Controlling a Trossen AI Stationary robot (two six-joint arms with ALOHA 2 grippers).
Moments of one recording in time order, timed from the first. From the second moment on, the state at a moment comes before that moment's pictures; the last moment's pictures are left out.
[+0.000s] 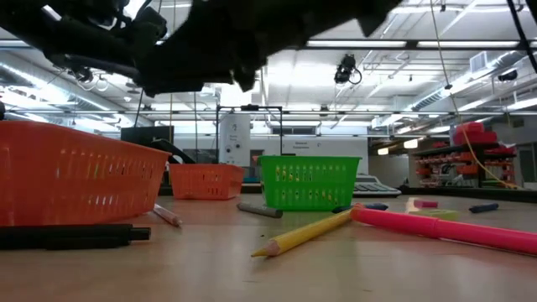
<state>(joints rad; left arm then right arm) 0.10 0.93 0.35 0.37 -0.27 -0.04 0.32 2.07 1.34 0.30 0.24 0.07</state>
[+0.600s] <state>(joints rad) 0.08 0.93 0.35 0.34 -0.27 0.02 0.28 2.18 1.53 0.10 0.13 0.13</state>
